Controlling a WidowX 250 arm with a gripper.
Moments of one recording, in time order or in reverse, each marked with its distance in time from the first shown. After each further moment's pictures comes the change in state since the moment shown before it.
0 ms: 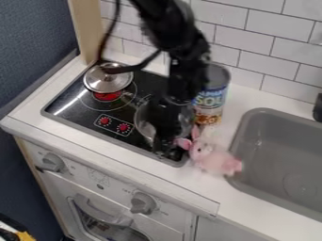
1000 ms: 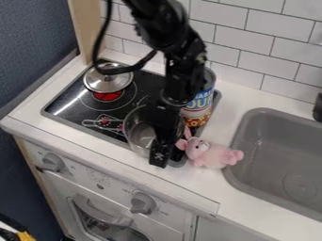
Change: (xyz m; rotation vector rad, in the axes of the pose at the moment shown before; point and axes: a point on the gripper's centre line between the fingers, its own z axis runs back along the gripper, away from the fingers) arm -0.006 0.000 0.000 0.007 -0.053 -0.006
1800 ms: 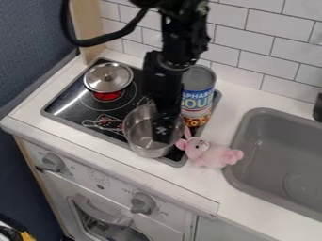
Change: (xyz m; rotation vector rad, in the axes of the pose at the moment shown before) arm 0.015 0.008 0.059 -0.071 0.114 0.033
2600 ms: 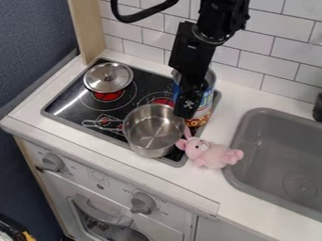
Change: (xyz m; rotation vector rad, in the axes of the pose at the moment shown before) arm -0.027 -0.024 0.032 -0.027 -0.142 0.029
